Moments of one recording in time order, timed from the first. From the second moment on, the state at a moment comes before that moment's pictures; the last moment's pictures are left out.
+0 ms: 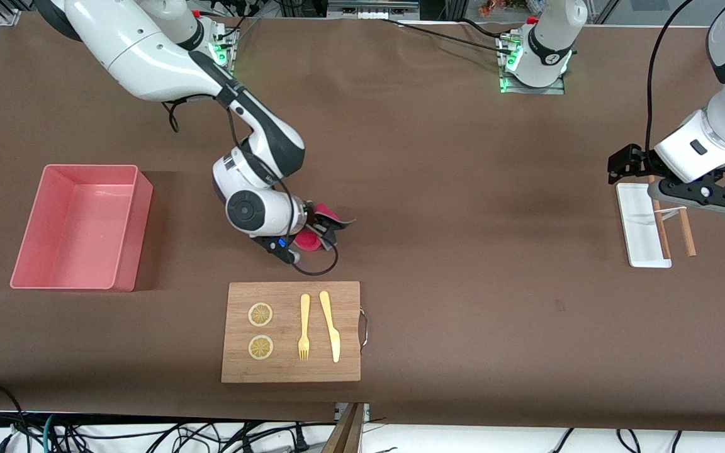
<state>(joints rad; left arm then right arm) 0.03 0.06 -0.09 -1.70 0.03 1.74 0.14 0.14 0.78 0.46 -1.54 -0.03 2.07 1.07</state>
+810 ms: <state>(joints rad) 0.04 0.04 -0.08 -1.69 0.04 1.71 0.14 0.12 0.71 0.18 -1.54 -0.04 1.85 0.56</state>
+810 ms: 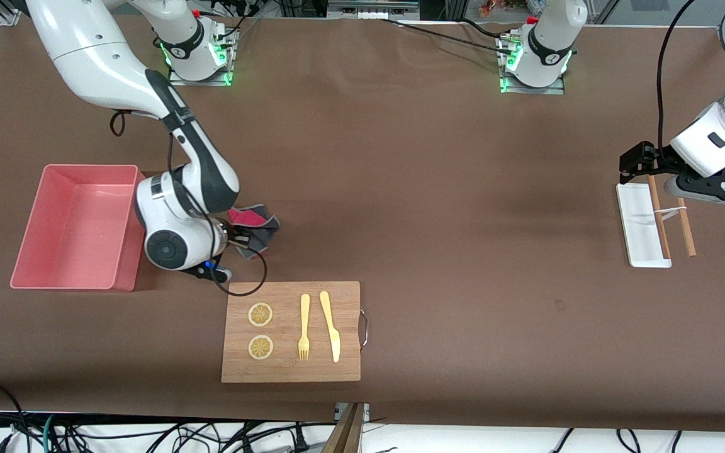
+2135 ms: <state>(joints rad) 0.04 0.04 -0.08 -1.69 0.04 1.71 0.14 0.10 0.56 0.00 -1.11 -0.04 1.09 0.14</state>
